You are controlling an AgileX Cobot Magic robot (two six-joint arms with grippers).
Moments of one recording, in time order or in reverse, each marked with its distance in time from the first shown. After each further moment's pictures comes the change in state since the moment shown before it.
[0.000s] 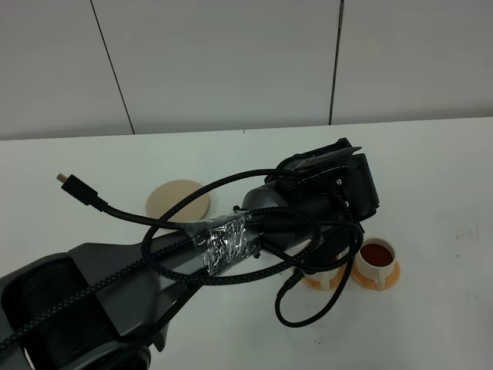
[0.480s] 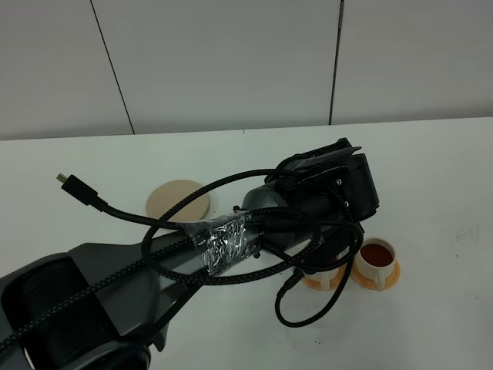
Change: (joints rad) left arm 0.000 0.000 0.000 0.000 0.000 0.000; right arm 0.000 0.000 0.000 0.000 0.000 0.000
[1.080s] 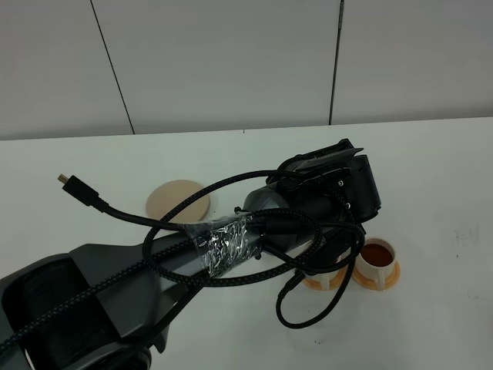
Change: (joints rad) left arm -0.005 0.000 0.000 0.001 -0.001 0.000; right arm 0.000 0.000 0.000 0.000 0.000 0.000
